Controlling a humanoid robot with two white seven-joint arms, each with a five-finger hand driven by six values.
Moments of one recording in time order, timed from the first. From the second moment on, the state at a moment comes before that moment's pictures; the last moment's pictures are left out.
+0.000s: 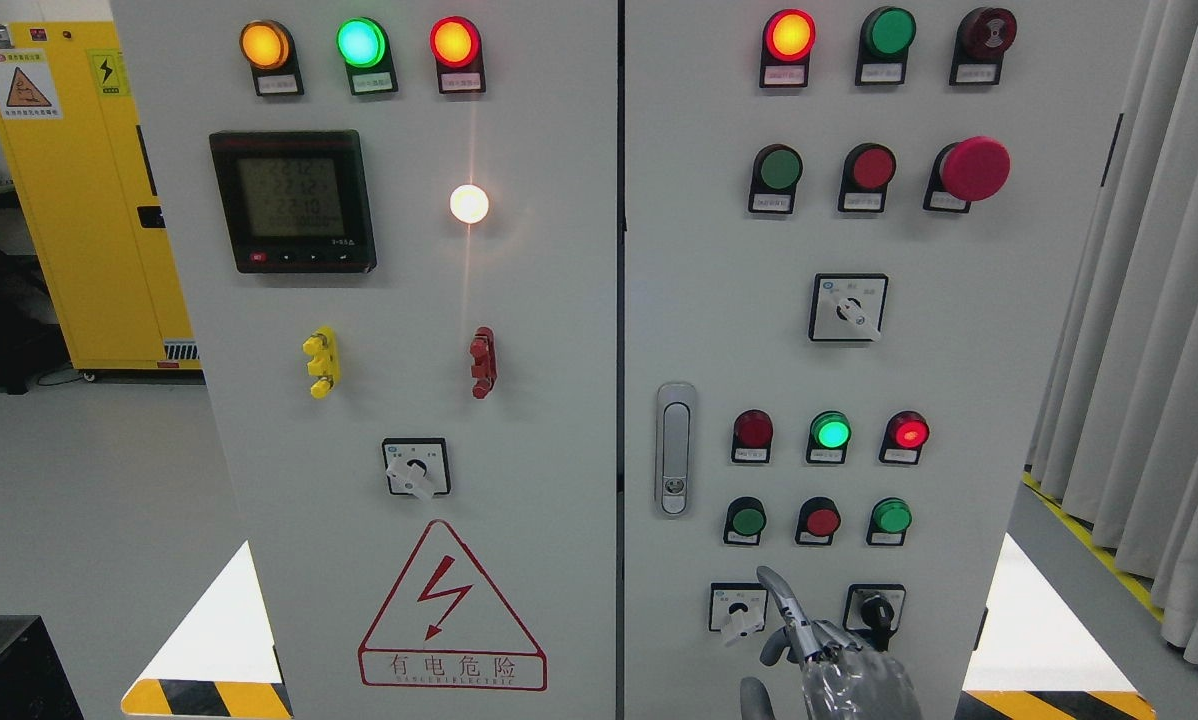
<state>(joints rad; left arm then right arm) 0.06 -0.10 -0.10 -0.13 0.08 -0.05 -0.06 -0.08 0.07 0.12 -1.88 1.16 -0.15 -0.14</state>
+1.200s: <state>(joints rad) 0.06 -0.10 -0.10 -0.13 0.08 -0.05 -0.06 -0.17 0.07 0.14 -1.79 1.17 -0.13 -0.13</state>
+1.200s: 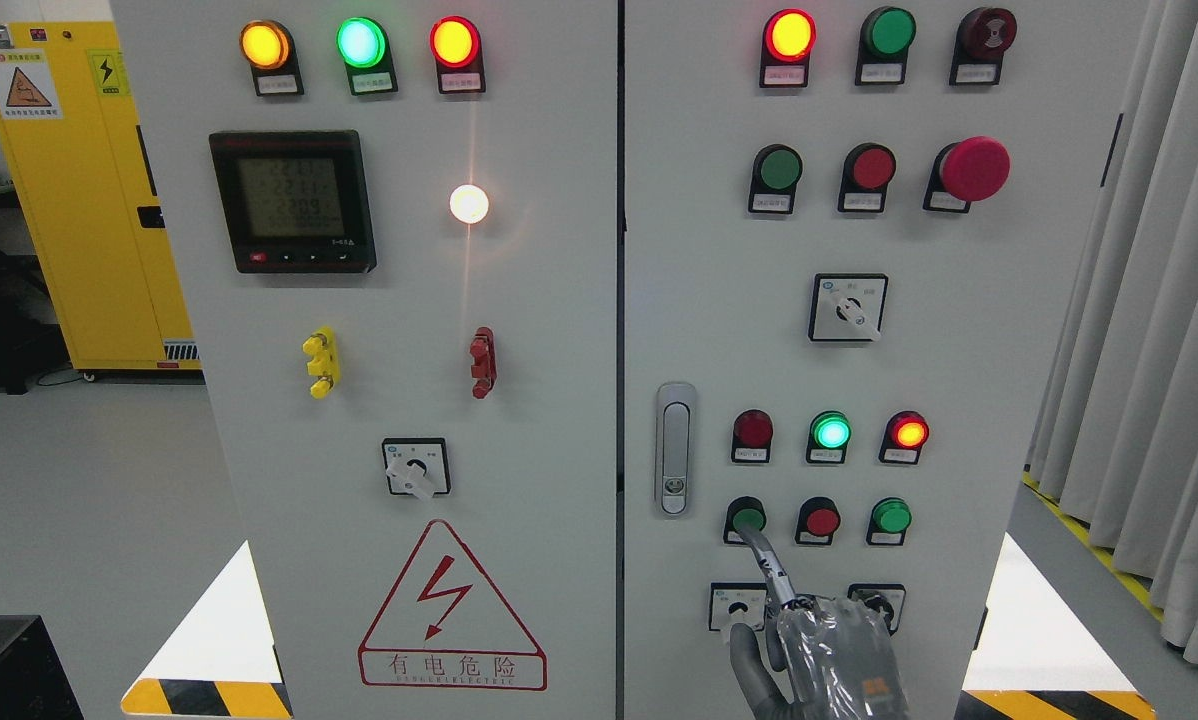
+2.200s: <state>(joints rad) 0.06 -0.10 -0.10 -0.13 0.08 -0.05 -0.06 -0.21 0.08 0.13 -1.72 1.13 -0.12 -0.13</state>
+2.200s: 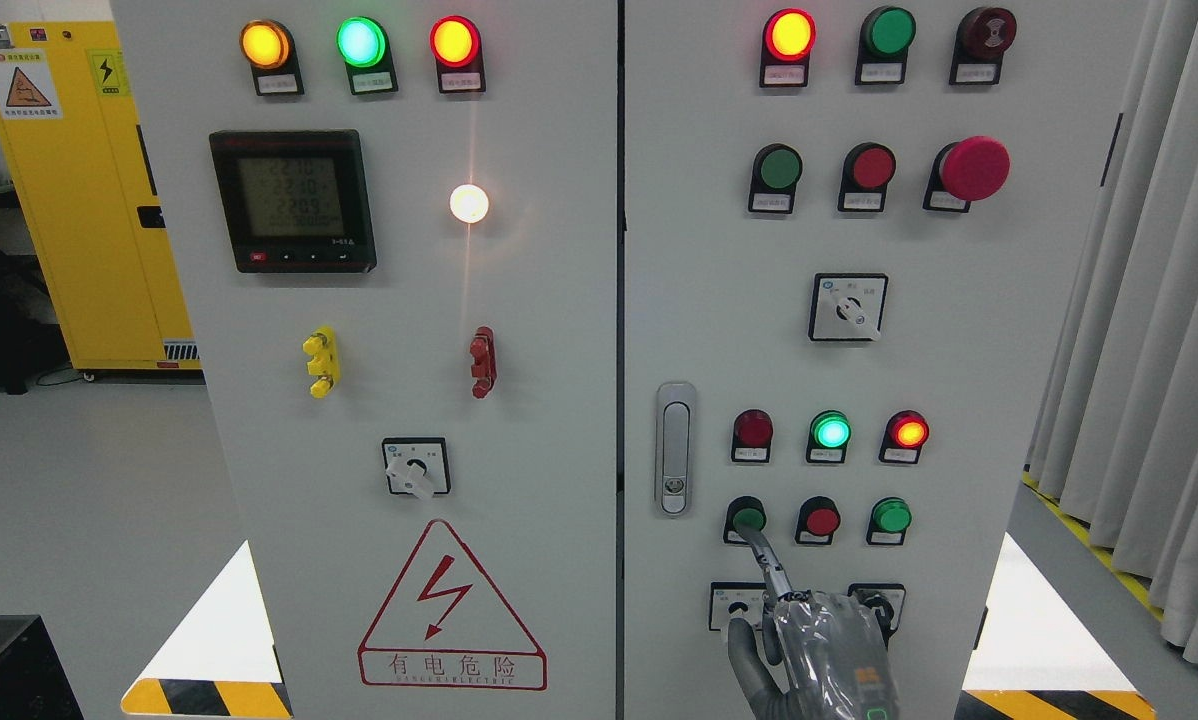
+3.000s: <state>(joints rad) 0.06 -0.10 -0.10 -0.13 0.08 -0.05 -0.06 -0.22 0.08 0.13 -1.68 1.11 -0.12 -0.13</state>
